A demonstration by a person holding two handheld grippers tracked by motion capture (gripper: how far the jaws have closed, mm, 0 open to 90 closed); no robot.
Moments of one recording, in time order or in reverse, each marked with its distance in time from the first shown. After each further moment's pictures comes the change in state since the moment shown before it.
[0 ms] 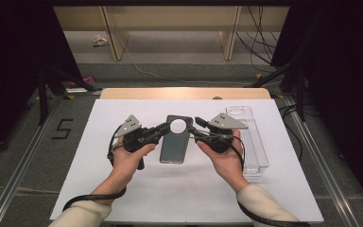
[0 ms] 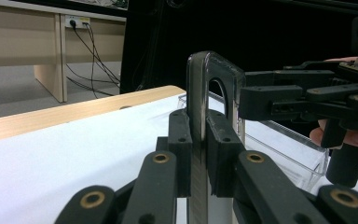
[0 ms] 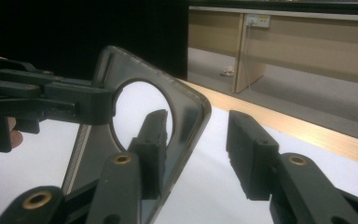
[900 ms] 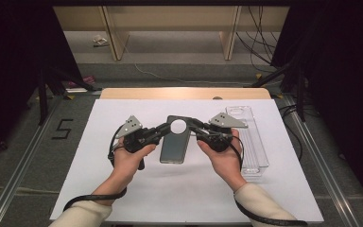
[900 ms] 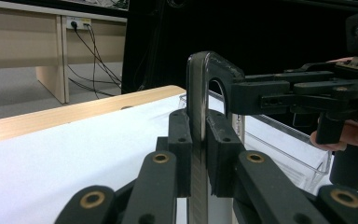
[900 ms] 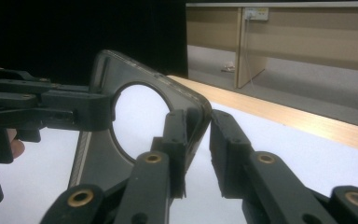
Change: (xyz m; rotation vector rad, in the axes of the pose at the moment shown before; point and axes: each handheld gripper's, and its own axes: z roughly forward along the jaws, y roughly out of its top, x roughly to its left) left arm -0.001 -0.002 0.001 -0.002 0.005 0.012; right arm 0.000 -0.001 0.003 0.012 -0.001 0.056
